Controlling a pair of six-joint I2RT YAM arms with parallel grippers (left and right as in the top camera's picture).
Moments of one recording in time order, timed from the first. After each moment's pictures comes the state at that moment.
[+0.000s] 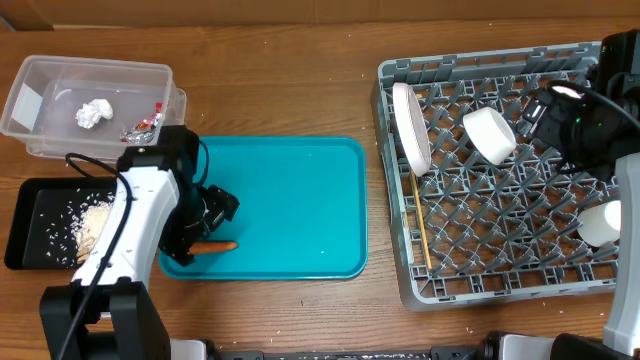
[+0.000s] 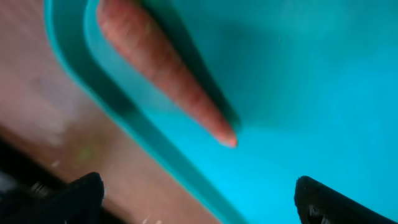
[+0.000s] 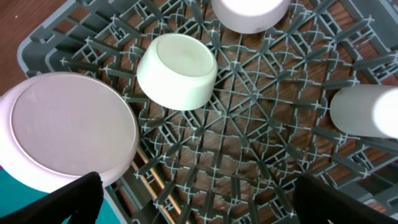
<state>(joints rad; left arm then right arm) 0.03 1.57 1.08 -1.19 0.04 -0.95 -0.14 1.50 1.78 -1.43 0.00 0.40</state>
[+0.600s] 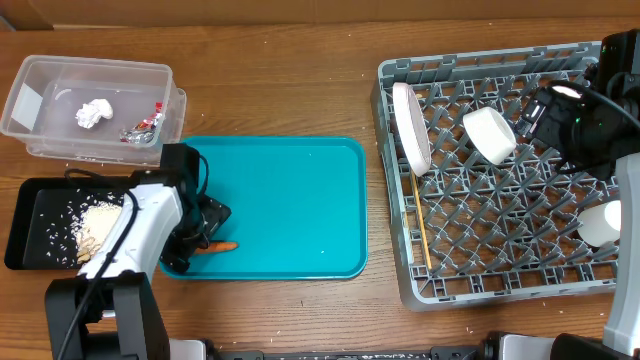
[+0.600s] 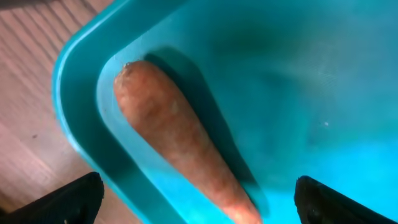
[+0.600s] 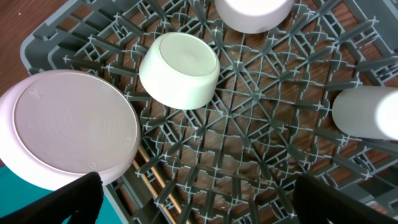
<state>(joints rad) 0.05 1.57 0.90 -0.96 -0.09 -0.97 -0.14 1.50 1.78 -1.43 -0.01 0.39</state>
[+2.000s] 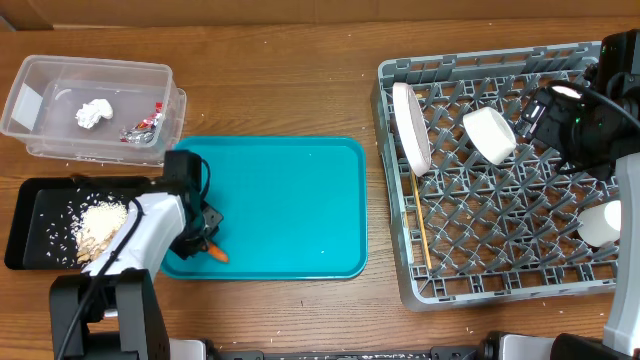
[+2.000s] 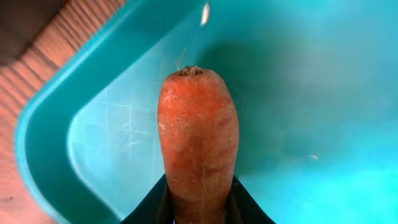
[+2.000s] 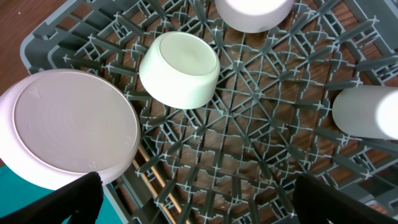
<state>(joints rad) 0.05 1.57 0.84 -0.80 -0.14 -0.86 -0.14 1.50 1.78 -1.43 -0.01 0.39</state>
